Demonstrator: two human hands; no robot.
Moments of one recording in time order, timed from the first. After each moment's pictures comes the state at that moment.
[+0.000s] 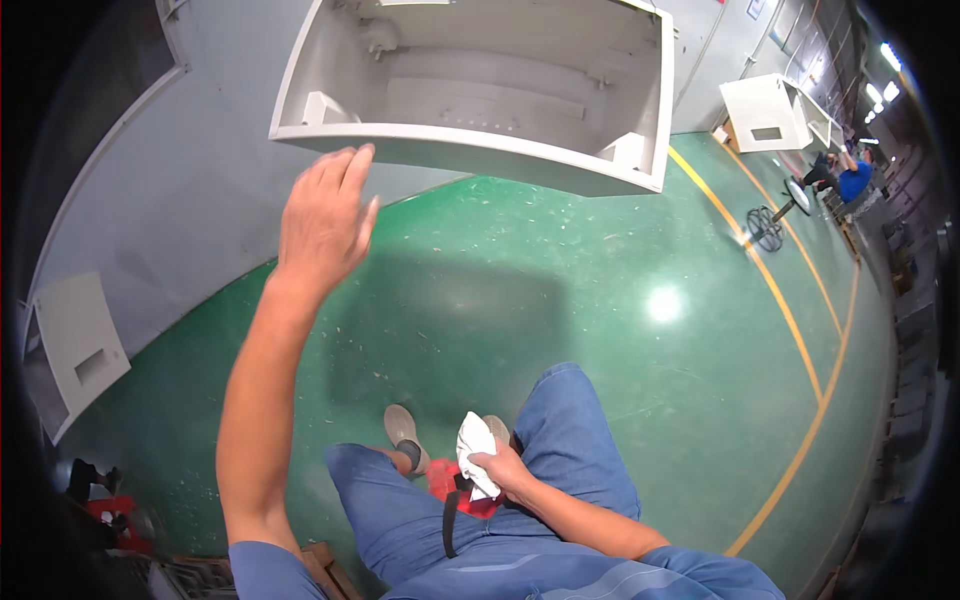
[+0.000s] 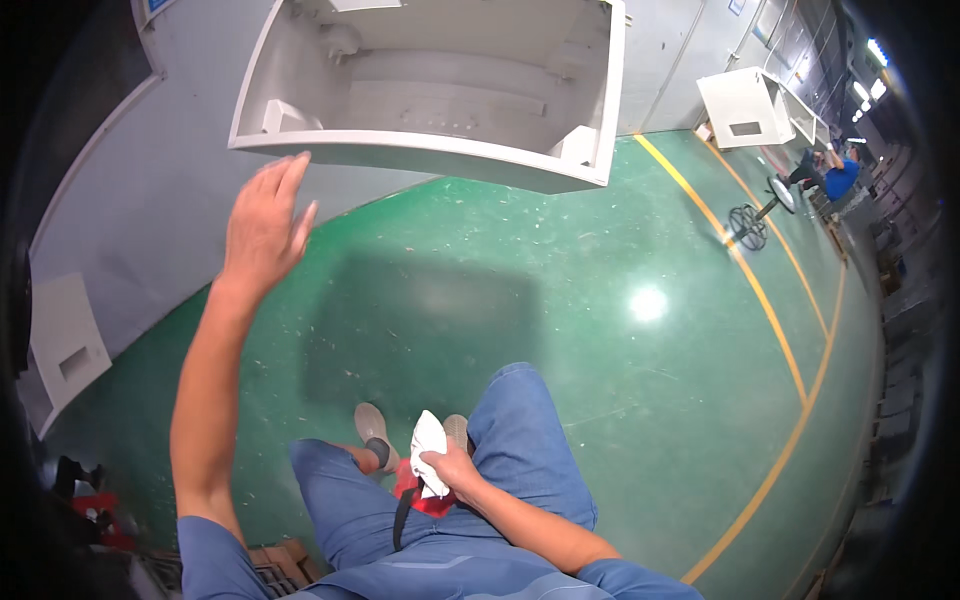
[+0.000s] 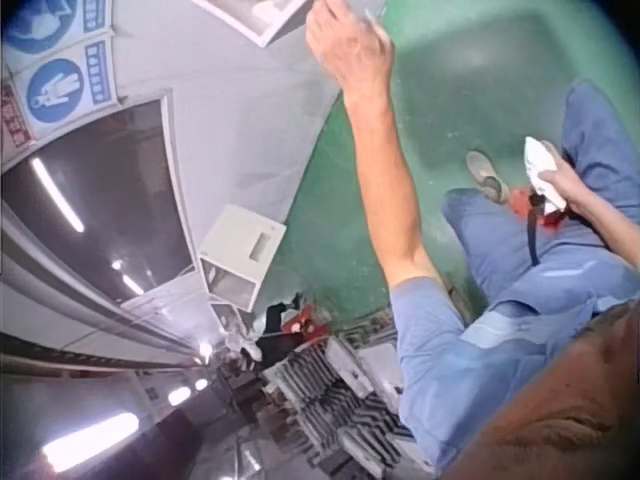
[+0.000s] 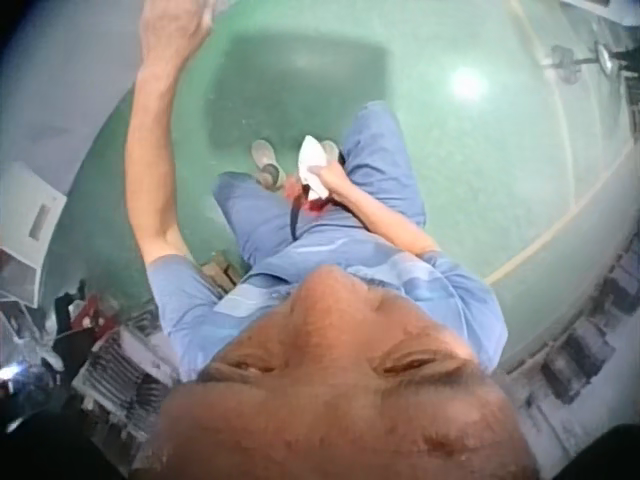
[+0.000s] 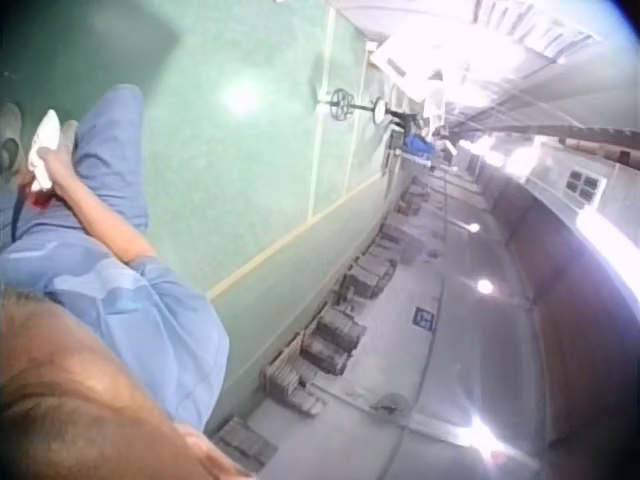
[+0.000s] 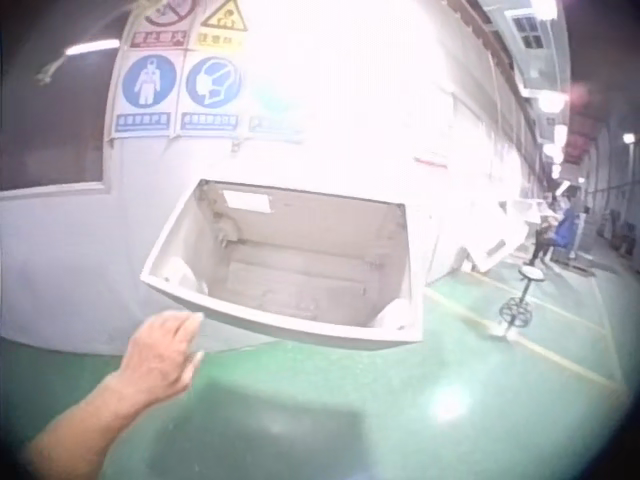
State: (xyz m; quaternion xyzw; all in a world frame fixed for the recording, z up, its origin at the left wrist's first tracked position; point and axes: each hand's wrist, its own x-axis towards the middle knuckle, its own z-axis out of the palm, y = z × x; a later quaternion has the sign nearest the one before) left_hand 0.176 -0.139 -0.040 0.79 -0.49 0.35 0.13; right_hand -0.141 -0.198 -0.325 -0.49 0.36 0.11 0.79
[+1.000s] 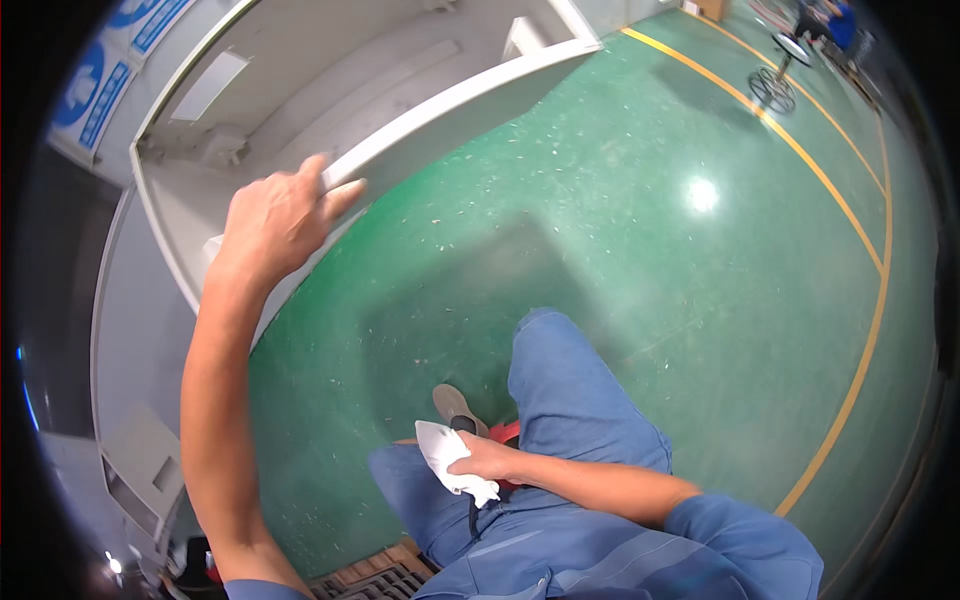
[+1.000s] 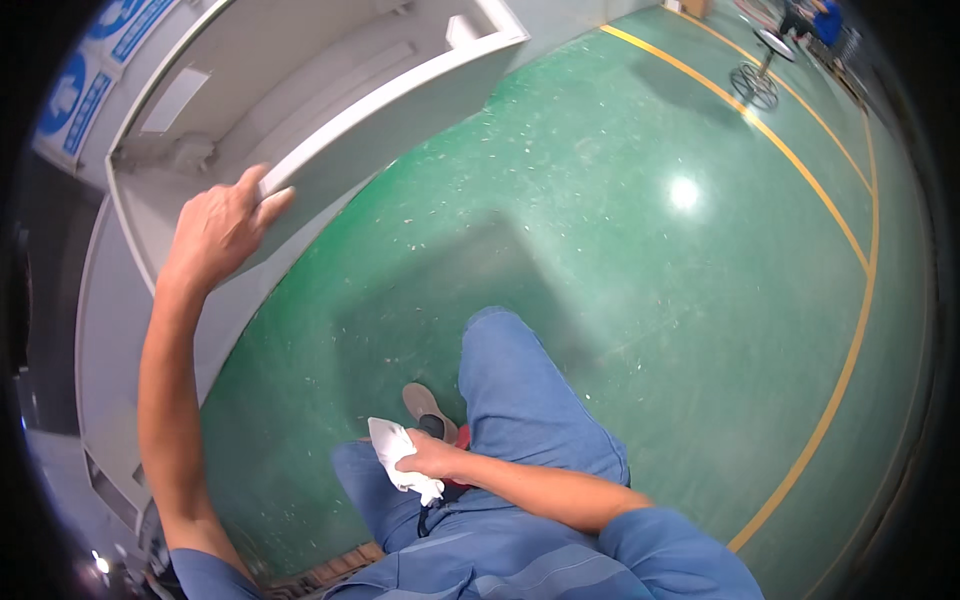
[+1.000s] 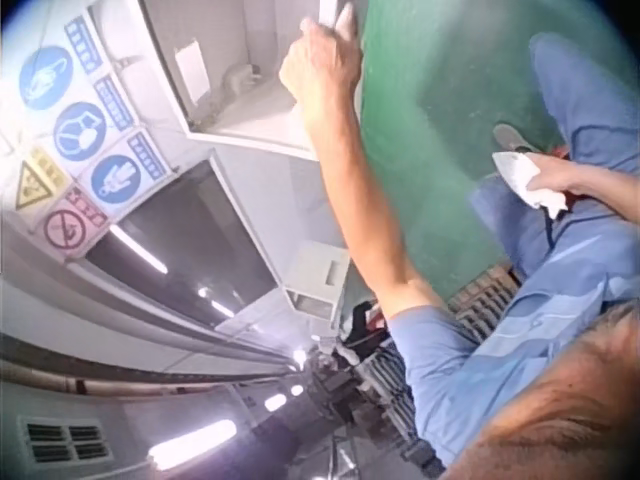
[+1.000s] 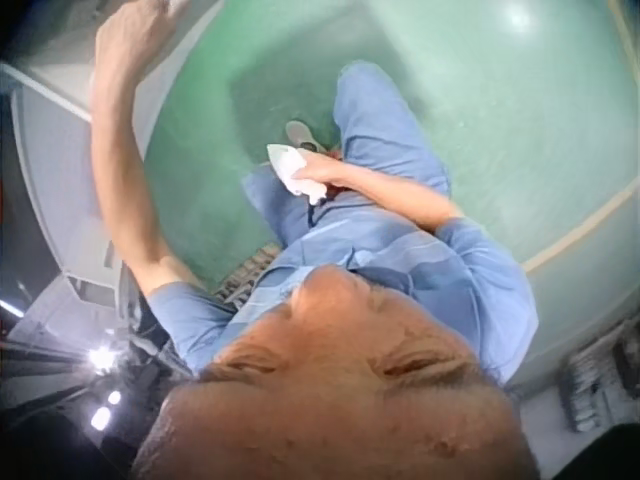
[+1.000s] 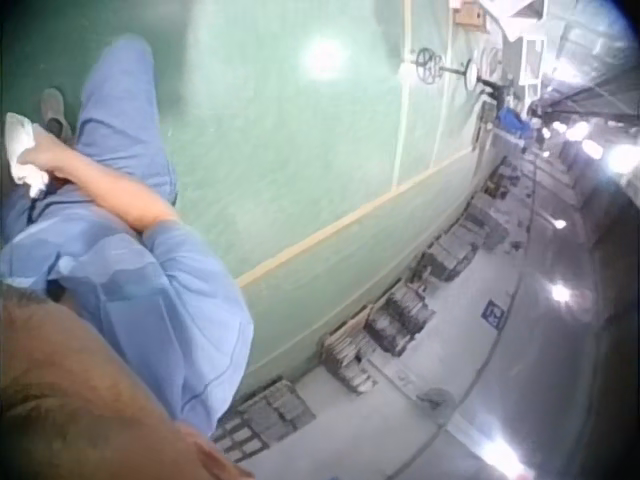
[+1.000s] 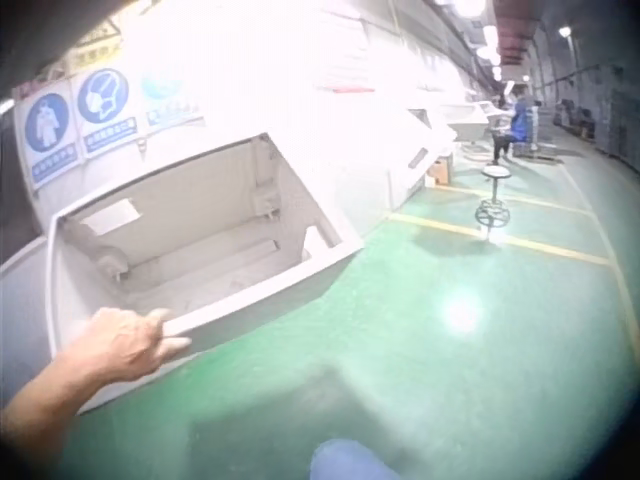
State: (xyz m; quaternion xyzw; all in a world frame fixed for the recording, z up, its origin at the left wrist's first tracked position) left_hand 0.103 -0.249 0.017 0.88 -0.44 0.11 -0.13; right_hand -0.140 -0.204 -0.275 -0.51 0.09 0.23 0.82
